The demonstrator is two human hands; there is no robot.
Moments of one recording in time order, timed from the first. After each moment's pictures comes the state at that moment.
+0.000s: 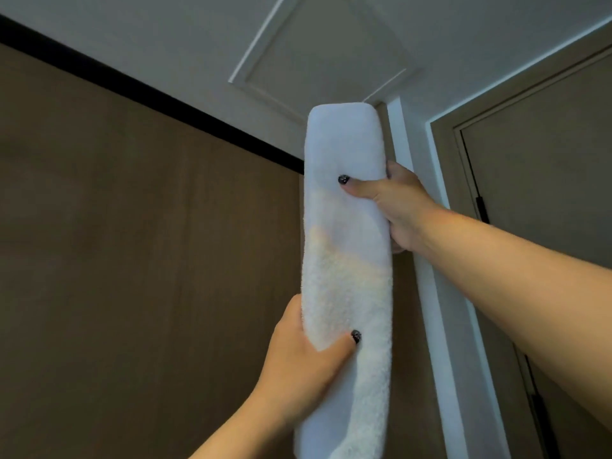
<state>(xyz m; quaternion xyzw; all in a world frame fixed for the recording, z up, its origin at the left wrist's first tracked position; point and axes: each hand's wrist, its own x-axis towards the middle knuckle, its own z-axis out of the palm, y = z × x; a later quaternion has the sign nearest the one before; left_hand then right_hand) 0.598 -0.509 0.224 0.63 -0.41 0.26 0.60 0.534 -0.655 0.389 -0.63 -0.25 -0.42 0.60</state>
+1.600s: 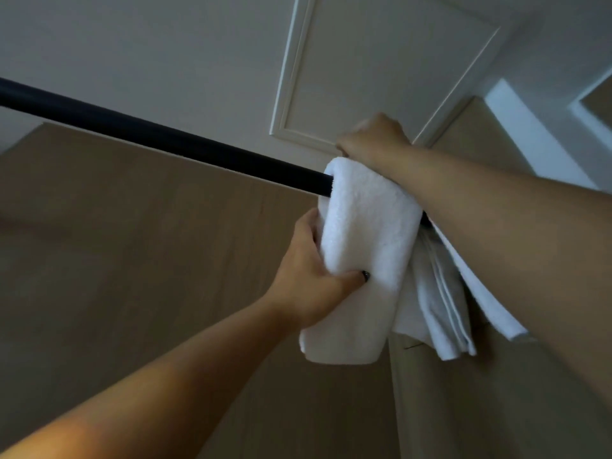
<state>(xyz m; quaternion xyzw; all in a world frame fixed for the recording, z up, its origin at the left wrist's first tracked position) 0.757 -0.522 0.431 0.64 -0.38 0.56 0.37 0.698 -0.650 0.588 -0.68 -0.30 -0.62 0.27</state>
